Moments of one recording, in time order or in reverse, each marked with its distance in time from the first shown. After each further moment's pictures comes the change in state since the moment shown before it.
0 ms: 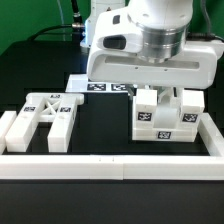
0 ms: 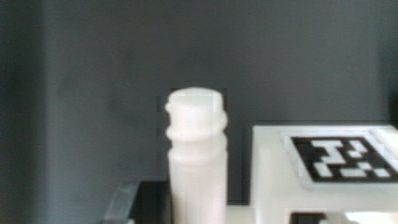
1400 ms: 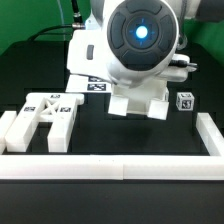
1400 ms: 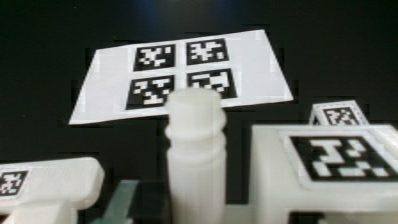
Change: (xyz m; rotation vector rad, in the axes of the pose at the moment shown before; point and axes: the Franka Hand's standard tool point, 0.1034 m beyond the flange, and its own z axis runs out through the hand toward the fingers) arm -0.062 0.034 0.004 -0.021 -0.729 0.041
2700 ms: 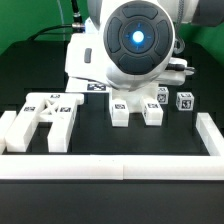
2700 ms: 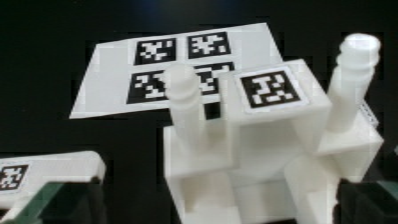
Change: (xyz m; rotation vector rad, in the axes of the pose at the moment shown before) arm 0.002 0.002 0.000 0.003 0.004 0.002
